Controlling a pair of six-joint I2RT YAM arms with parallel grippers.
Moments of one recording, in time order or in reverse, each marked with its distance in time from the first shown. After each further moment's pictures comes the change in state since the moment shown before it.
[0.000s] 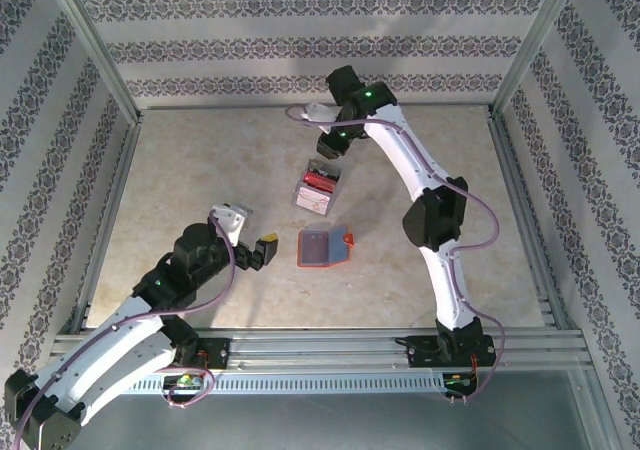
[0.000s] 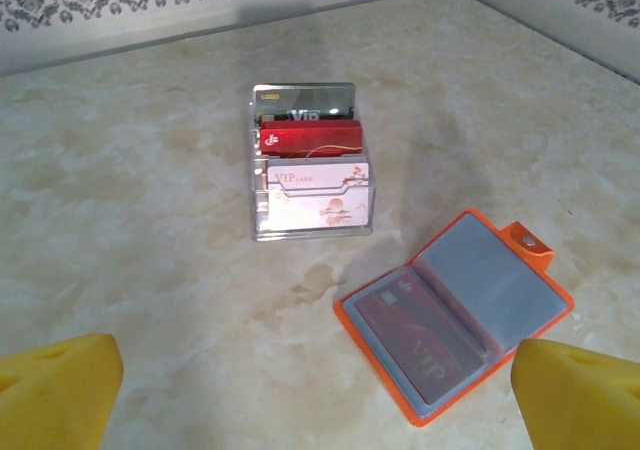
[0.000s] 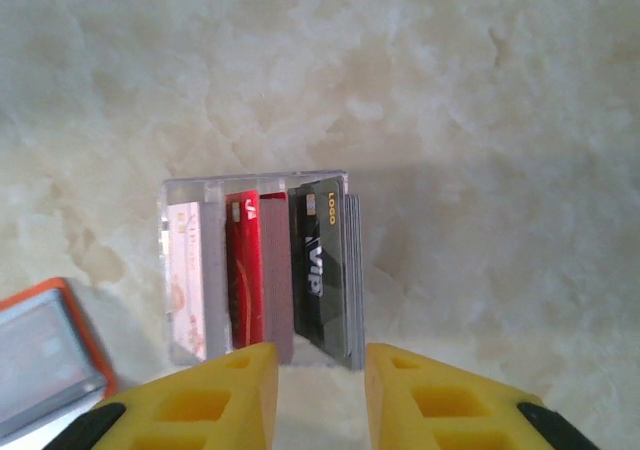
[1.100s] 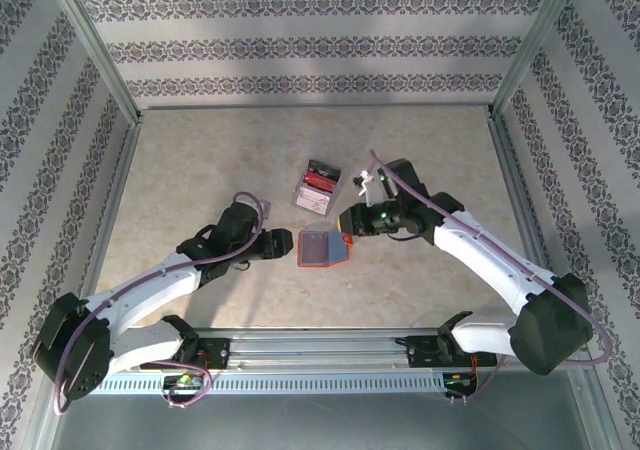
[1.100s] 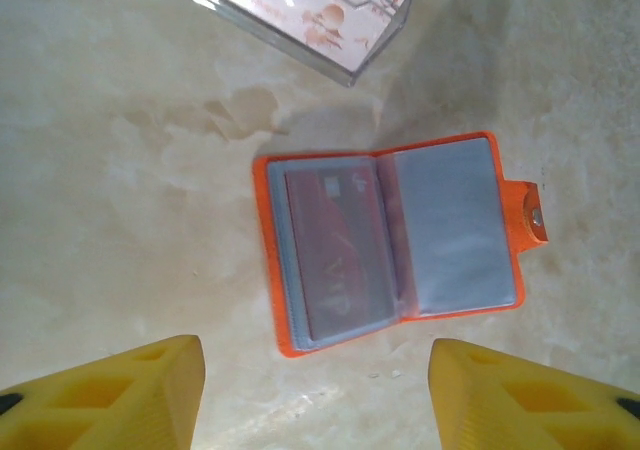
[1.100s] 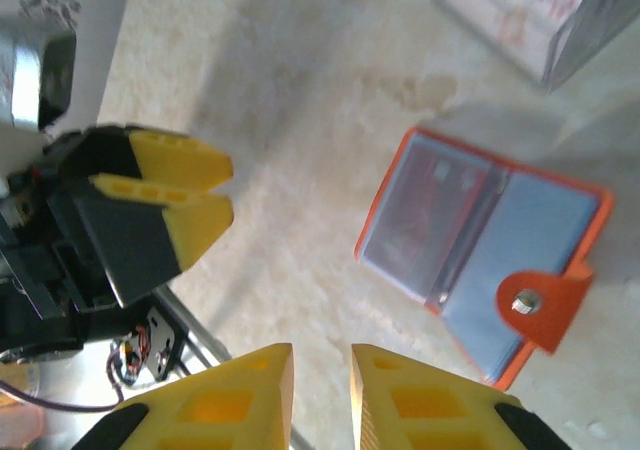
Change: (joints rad) left arm 0.001 0.474 0.116 -0.010 0.203 -0.589; right arm 0.080 -0.998 -1.490 0.721 -0.330 1.024
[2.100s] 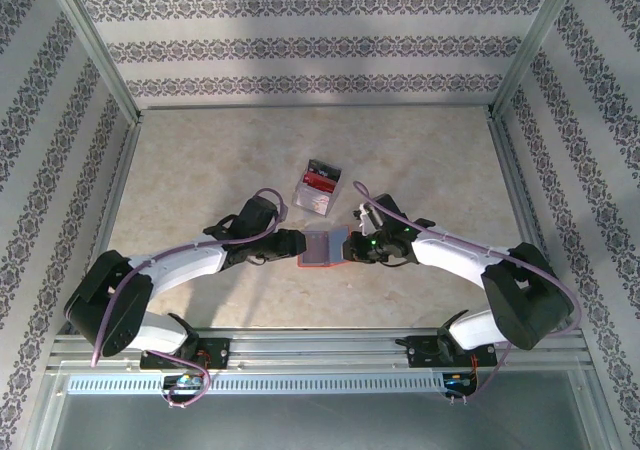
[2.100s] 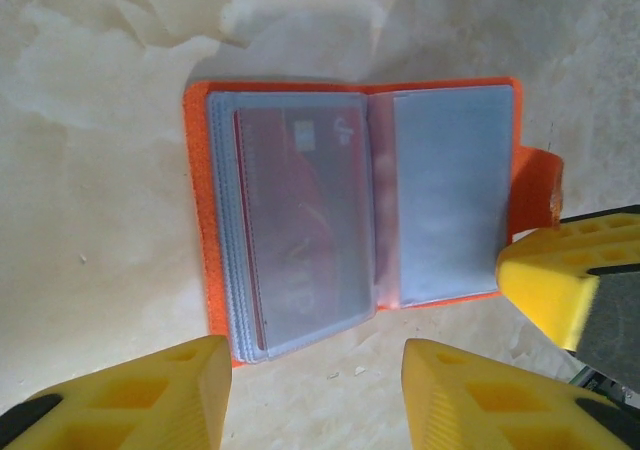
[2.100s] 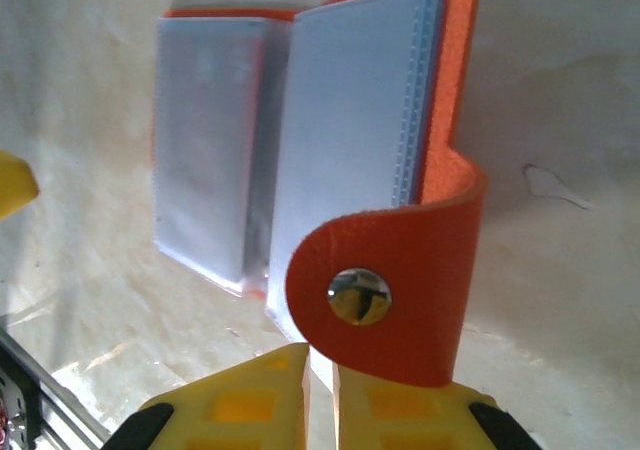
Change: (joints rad) left arm 0.000 0.266 0.081 0.066 0.166 -0.089; right arm 0.030 0.154 -0.278 0.269 0.147 0.145
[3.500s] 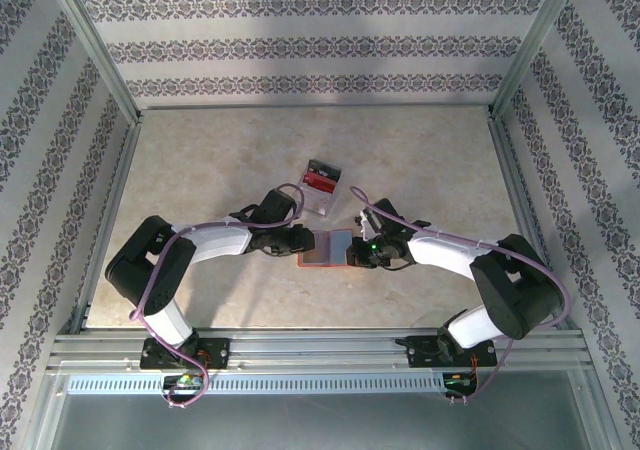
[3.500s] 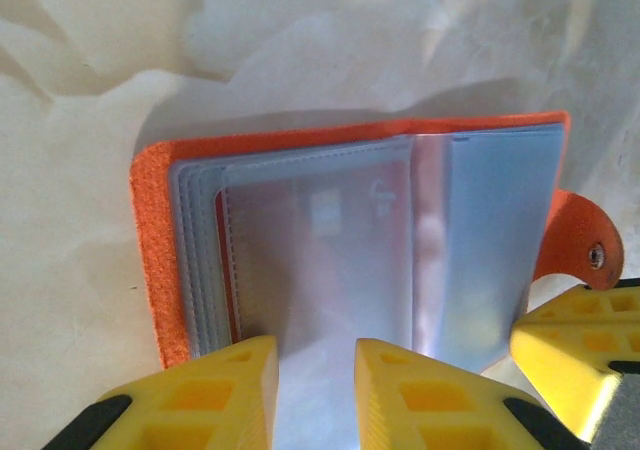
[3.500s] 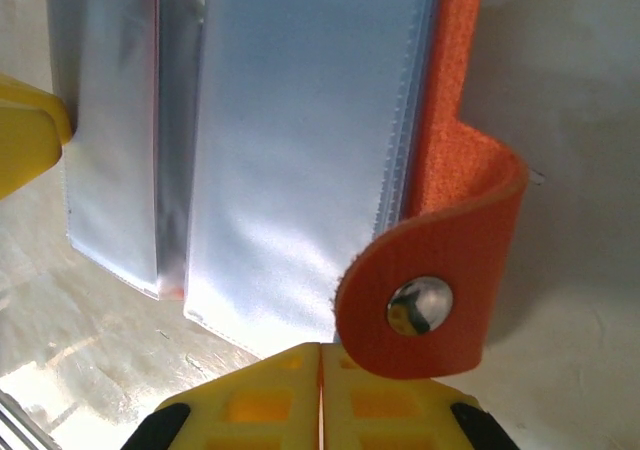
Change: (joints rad) left arm 0.000 0.283 0.147 0.026 0.050 0.027; right arm -0.005 0.060 -0.018 0.010 0.008 -0.026
